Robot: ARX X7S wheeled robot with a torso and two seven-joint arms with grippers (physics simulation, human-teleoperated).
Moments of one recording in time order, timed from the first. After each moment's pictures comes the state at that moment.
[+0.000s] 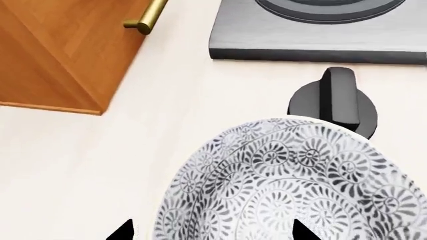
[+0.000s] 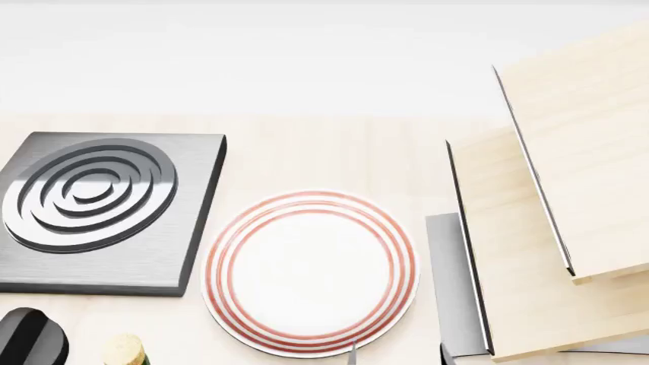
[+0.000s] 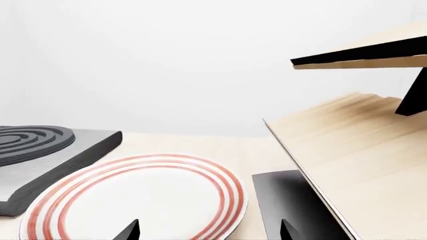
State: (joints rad) left arm 0.29 -0.88 -0.69 0.54 -1.19 -1.20 -0.40; right arm 0.06 0.24 -0.40 0.10 0.17 -0.26 0.33
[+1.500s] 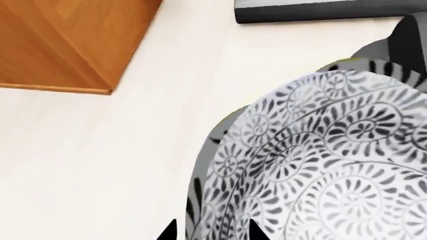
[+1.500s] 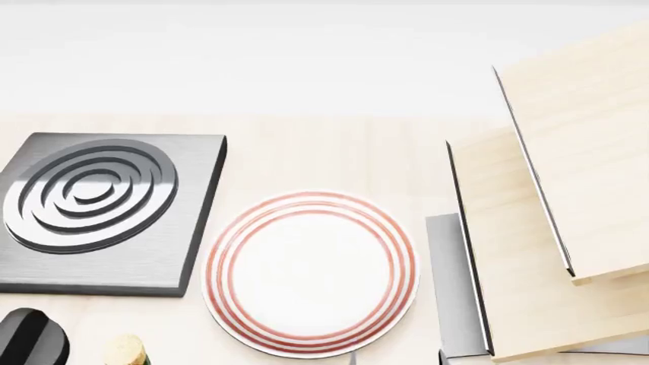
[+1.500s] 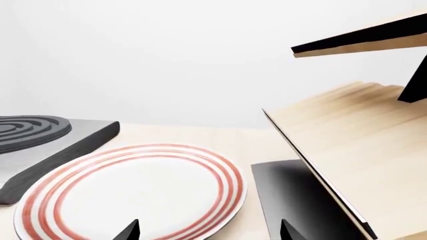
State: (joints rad) left arm 0.26 -0.88 -0.39 0.33 -0.92 -0.95 -0.33; right arm 0.08 0.24 -0.44 0.17 0.19 -0.29 0.35
